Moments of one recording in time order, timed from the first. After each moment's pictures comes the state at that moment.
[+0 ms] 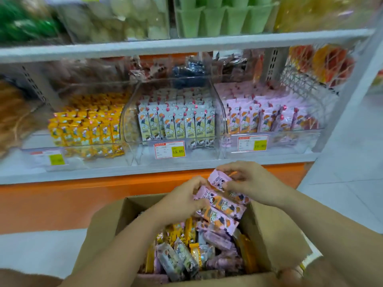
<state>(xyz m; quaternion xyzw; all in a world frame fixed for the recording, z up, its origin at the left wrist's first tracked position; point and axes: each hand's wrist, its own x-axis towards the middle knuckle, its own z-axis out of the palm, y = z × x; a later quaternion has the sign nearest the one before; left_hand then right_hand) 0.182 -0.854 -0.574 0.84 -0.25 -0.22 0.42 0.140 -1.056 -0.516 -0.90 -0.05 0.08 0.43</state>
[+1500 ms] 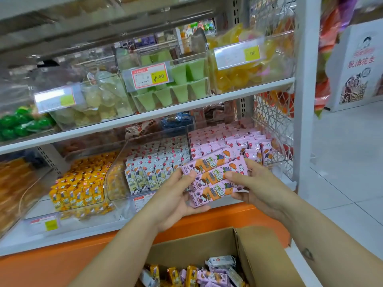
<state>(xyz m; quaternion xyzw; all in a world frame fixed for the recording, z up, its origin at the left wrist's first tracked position) 0.177 -0.940 -0.444 0.62 -0.08 -0.26 0.74 0.141 -1.134 -0.465 -0.59 0.03 0.00 0.81</state>
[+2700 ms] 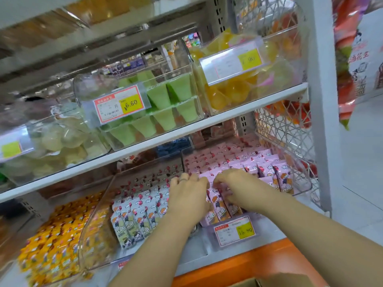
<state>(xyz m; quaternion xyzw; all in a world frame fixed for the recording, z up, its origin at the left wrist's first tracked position) 0.309 -1.009 -0.450 0.95 -0.25 0.11 -0.13 0.282 -1.157 -0.472 -0.97 -0.09 -0.10 0.18</state>
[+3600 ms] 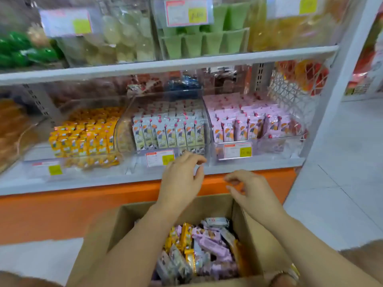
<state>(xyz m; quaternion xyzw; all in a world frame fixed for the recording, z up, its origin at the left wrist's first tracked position) 0.186 -0.908 -0.517 0.91 -0.25 0.17 0.29 0.131 -1.091 -0.550 -0.92 -0.08 -0.19 0.34</state>
